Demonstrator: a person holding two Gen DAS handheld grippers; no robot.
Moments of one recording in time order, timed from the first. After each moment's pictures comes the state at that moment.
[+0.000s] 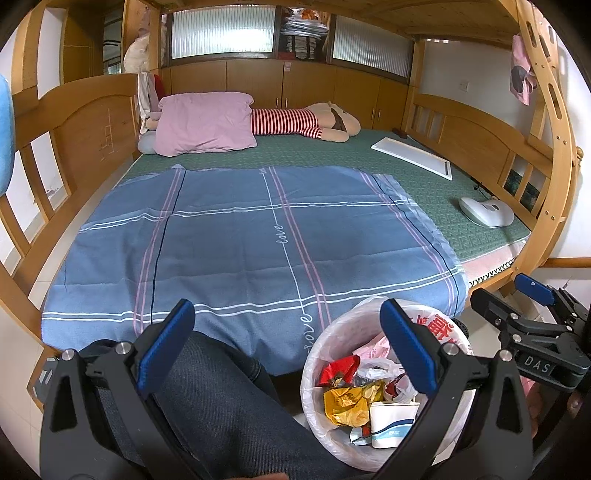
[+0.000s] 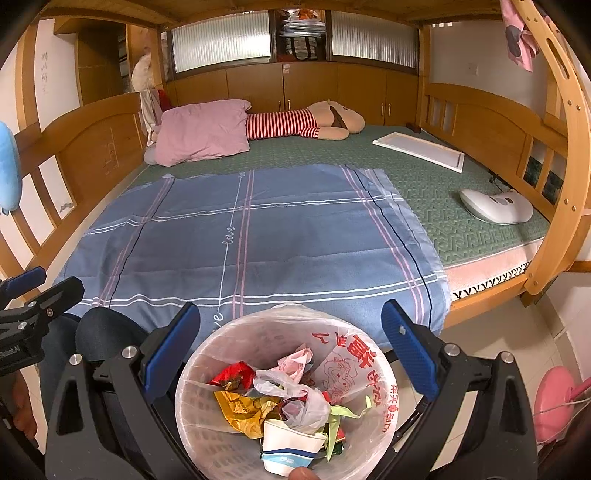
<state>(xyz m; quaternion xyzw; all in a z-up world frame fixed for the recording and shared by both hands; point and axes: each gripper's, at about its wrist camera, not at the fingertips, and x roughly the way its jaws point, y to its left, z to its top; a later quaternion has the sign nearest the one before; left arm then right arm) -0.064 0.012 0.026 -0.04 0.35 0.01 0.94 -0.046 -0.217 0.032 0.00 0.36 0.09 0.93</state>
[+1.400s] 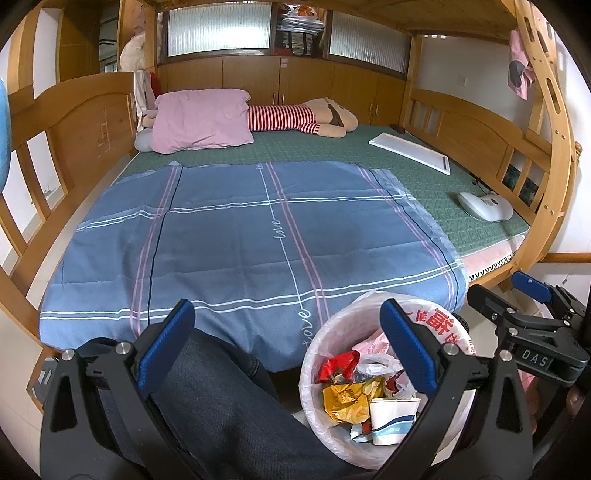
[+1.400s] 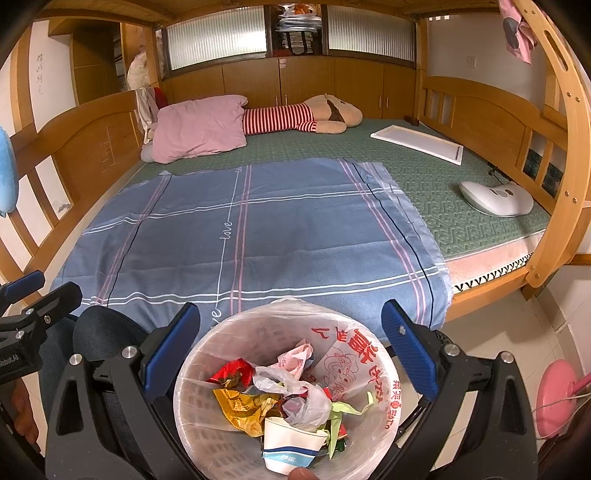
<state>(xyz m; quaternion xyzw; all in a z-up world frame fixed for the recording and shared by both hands) -0.064 0.009 0.018 -0.03 0.35 0.00 0.93 -0.043 -0.219 0.024 0.00 0.36 0.08 0.93</state>
